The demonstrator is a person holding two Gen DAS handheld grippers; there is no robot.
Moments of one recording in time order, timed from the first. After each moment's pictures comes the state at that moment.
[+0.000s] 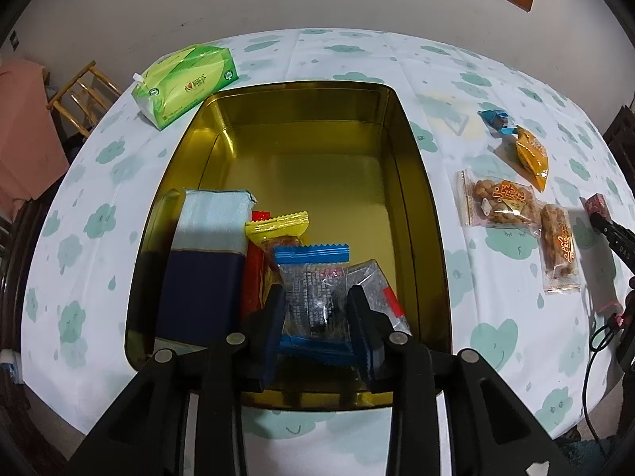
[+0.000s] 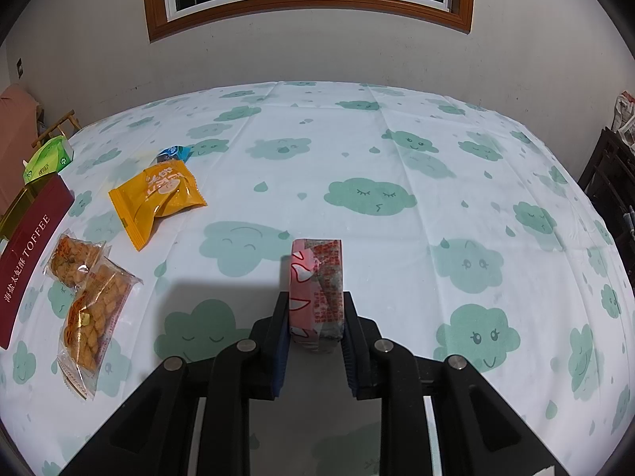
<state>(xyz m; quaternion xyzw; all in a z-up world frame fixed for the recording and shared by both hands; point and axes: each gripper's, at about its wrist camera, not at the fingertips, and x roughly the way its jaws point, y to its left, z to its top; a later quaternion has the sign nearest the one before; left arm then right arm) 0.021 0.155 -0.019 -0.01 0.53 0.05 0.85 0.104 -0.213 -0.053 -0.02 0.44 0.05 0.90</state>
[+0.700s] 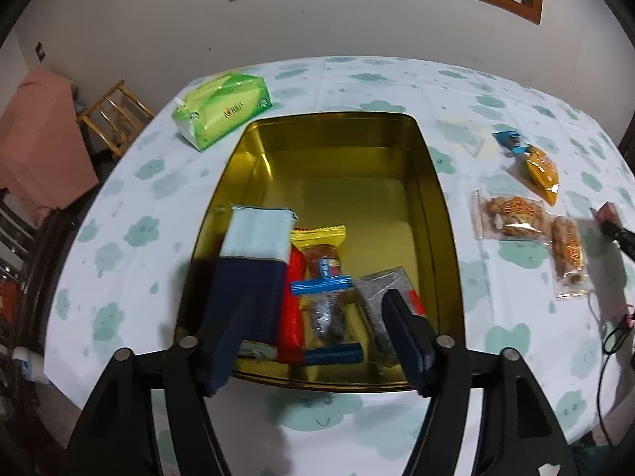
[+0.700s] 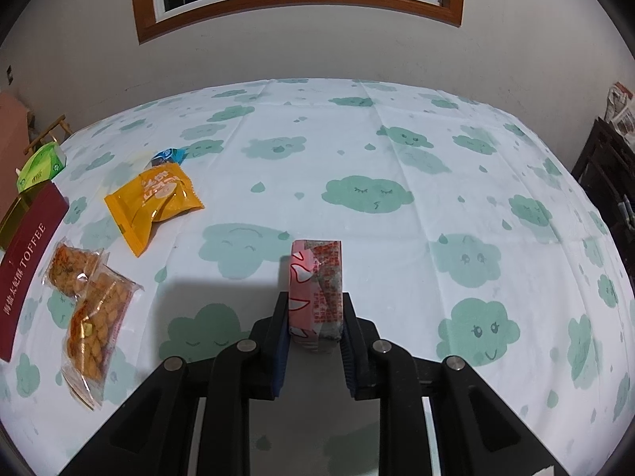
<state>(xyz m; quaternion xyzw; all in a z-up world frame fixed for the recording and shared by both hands) 0.002 0.157 -0.001 0.01 0.48 0.10 0.87 0.105 -0.211 -0.051 -0.01 0.45 0.03 0.89</state>
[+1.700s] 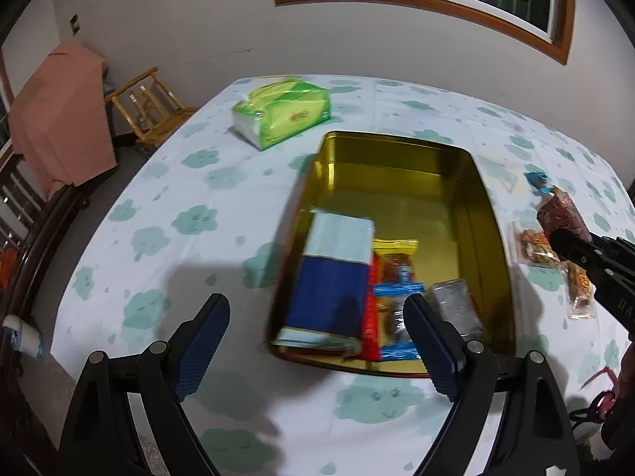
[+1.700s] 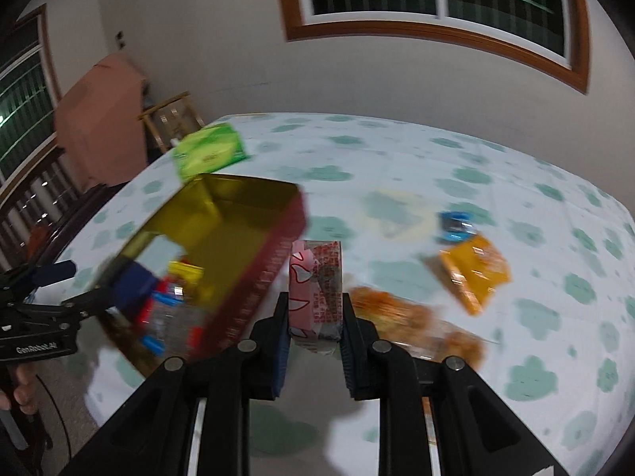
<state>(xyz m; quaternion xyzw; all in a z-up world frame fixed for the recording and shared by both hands) -0.027 0.221 0.015 -0.04 0.45 0.14 0.88 0.045 -0.016 0.023 -0.05 0.41 0.25 0.88</state>
